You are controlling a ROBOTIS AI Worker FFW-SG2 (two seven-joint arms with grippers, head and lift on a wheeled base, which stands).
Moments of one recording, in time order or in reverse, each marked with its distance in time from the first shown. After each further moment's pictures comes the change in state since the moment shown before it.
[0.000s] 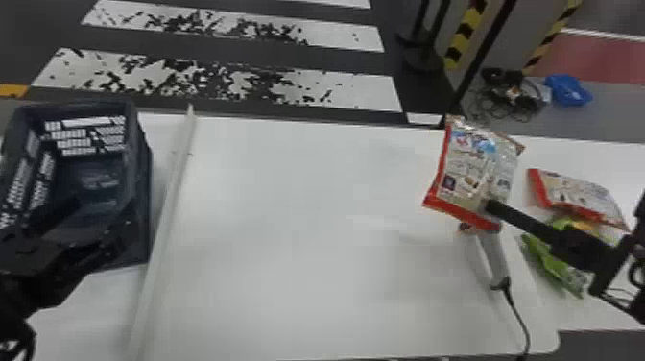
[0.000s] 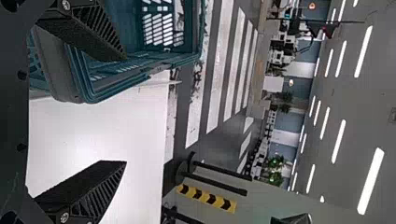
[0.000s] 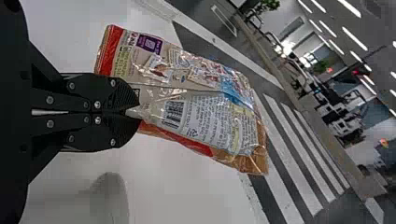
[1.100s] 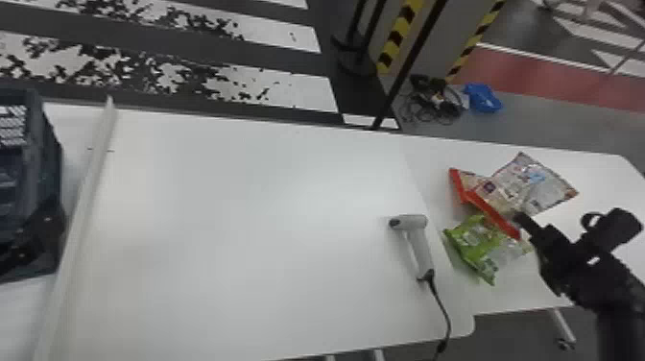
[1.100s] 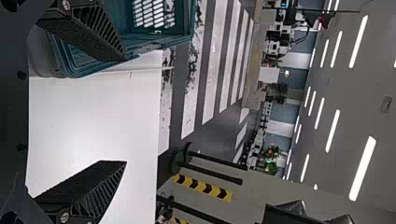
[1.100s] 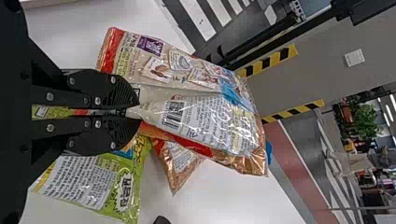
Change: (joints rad) left arm -0.015 0.000 -0.043 -0.007 -0.007 0.000 0.001; right arm -0.215 -0.152 -0.082 0.607 -0.036 -0.429 -0.537
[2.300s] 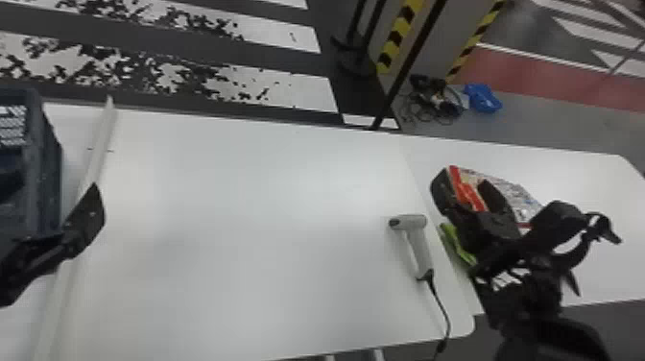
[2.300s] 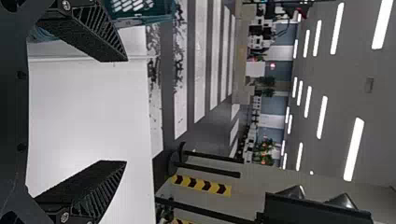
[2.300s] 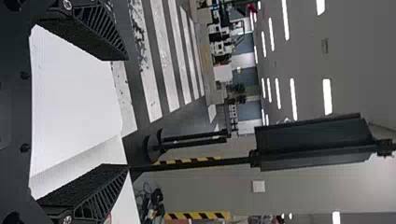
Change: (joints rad) left arm 0.007 0.000 -0.140 0.031 -0.138 -0.157 0.067; right arm 0.478 0.363 0.294 -0.851 0.174 -0.387 -0.042
